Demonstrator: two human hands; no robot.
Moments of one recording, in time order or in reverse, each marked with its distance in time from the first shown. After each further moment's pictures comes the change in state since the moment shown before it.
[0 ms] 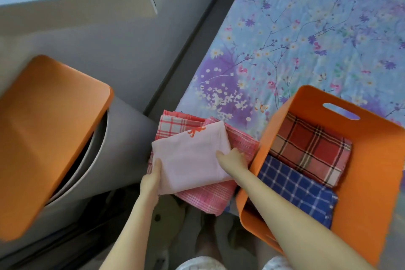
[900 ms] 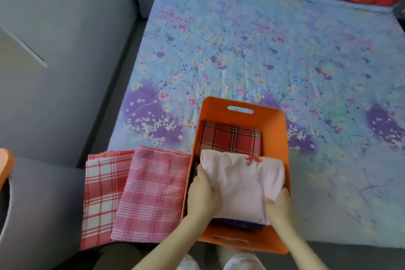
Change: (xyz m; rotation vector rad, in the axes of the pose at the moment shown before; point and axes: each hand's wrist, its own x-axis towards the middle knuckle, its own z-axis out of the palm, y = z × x) left_hand -0.200 -0.037 0.182 0.912 -0.431 0.977; right_hand -0.096 0.215 -0.124 0.204 0.647 0.292
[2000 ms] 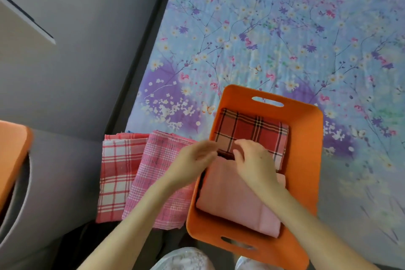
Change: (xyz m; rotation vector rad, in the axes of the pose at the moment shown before) left_hand 0.050 0.012 -0.084 -0.113 -0.169 0.163; right_hand 0.012 -0.128 0.008 -0.148 -0.092 -0.862
